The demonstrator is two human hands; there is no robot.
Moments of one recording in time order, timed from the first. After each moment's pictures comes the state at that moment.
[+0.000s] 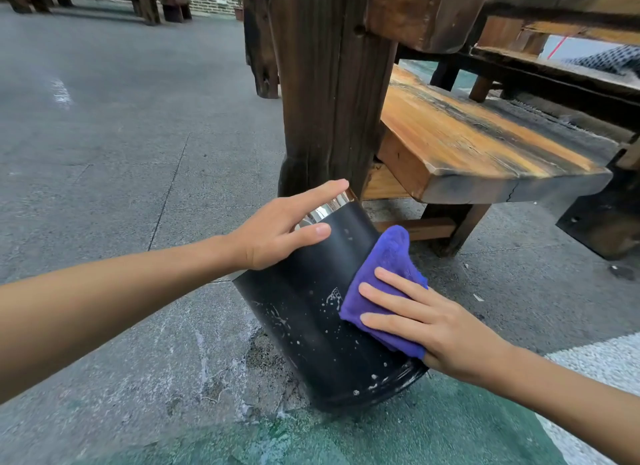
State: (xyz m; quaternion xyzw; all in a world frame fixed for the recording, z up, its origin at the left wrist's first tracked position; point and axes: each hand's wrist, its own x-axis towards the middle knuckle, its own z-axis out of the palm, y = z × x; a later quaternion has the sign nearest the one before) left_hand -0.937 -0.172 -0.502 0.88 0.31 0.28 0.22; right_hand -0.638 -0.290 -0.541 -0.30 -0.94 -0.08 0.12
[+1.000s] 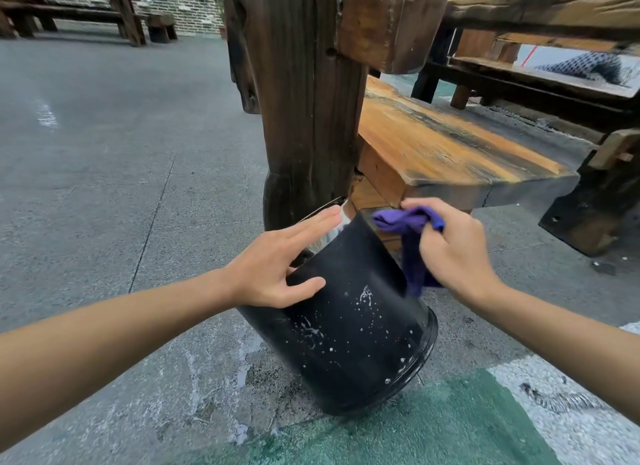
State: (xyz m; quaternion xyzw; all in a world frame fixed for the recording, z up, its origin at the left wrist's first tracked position) left_hand -0.921 -0.183 -0.517 0.92 0.26 0.28 0.10; right_hand -0.644 -0.235 -0.476 -0.61 -0.64 0.07 0.47
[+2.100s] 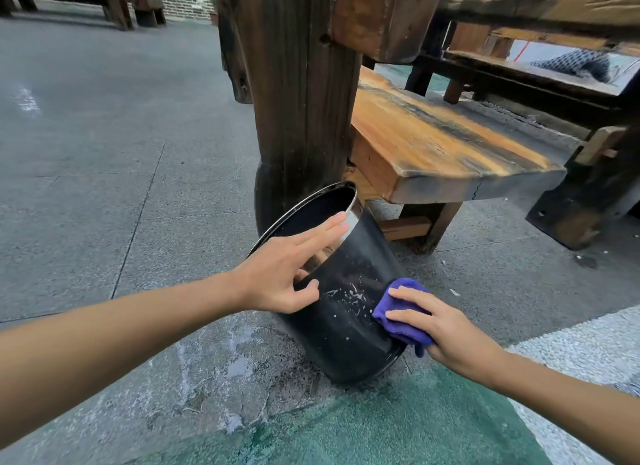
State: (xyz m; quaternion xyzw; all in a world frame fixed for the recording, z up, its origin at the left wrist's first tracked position) left_hand -0.904 -0.193 -0.535 0.93 0.25 0.24 0.16; right_hand -0.585 -0.297 -0.575 -0.48 -0.86 0.03 0.14
